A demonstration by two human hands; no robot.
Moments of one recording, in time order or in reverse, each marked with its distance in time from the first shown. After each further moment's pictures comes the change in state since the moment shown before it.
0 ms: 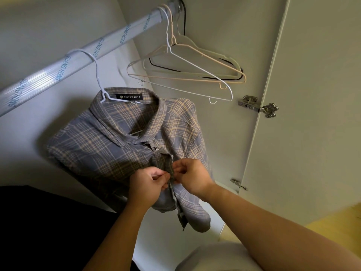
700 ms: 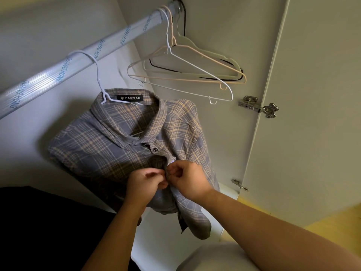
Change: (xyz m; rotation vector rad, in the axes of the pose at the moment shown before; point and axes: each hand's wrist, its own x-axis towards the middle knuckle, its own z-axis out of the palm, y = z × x) left_hand 0.009 -0.009 -0.002 -0.333 -0.003 -0.217; right_hand -0.002 0.007 0.010 -0.257 0.085 -0.252
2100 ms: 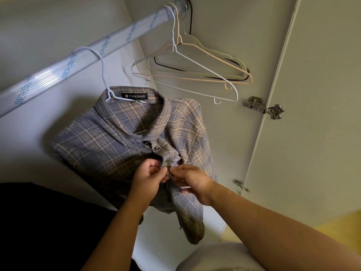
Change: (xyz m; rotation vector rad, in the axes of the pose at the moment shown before) left_hand 0.009 -0.005 0.001 -0.109 -0.076 0.110; right_hand 0.008 0.002 -0.006 0.592 -0.269 0.559
